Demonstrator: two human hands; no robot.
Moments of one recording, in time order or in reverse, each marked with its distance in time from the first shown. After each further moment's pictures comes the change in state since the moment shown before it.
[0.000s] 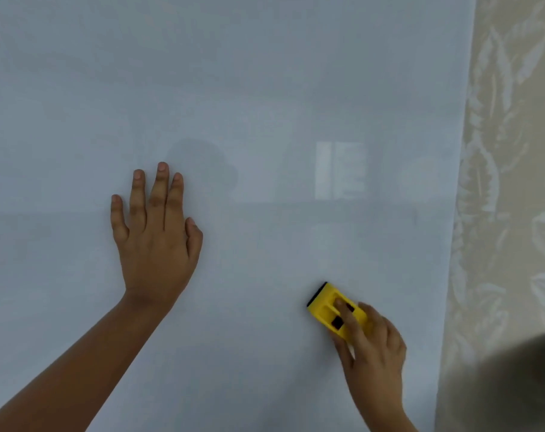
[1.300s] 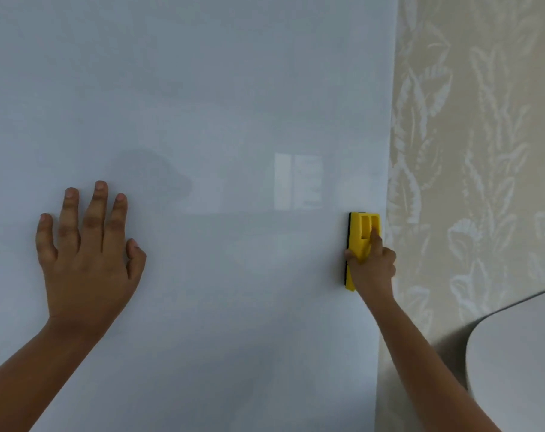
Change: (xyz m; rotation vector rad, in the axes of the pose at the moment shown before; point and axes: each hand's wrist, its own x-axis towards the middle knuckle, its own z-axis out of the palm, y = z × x) left_hand -0.007 -0.001 0.005 -0.084 -0.014 0.086; right_hand 0.147 0.064 -0.047 0.250 -0.083 0.591
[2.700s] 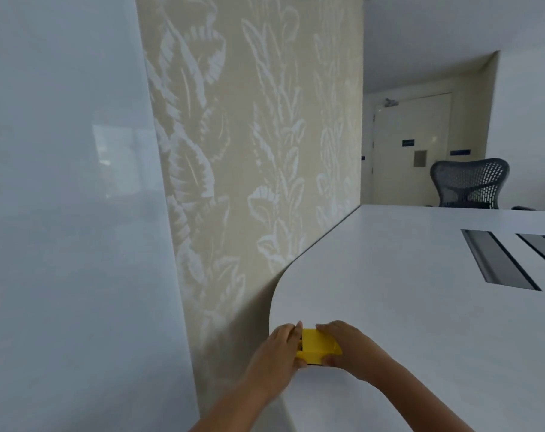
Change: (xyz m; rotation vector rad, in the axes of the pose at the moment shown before) left_hand -0.134 0.526 0.003 -1.109 -1.034 0.645; right_hand -0.069 0.228 -0.257 -0.762 -0.578 0.173
